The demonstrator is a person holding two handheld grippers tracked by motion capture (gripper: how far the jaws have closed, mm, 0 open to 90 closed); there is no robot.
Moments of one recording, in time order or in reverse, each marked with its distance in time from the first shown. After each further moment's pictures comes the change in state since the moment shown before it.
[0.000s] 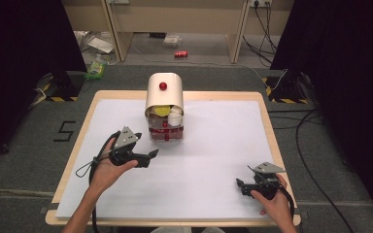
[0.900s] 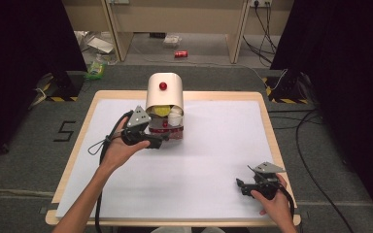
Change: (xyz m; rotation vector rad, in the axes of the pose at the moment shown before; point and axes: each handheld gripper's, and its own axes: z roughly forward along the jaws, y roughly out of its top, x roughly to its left) left arm 0.006 0.056 0.029 -0.041 -0.029 0.057; right arm 0.000 0.000 0.000 0.000 0.001 0.000
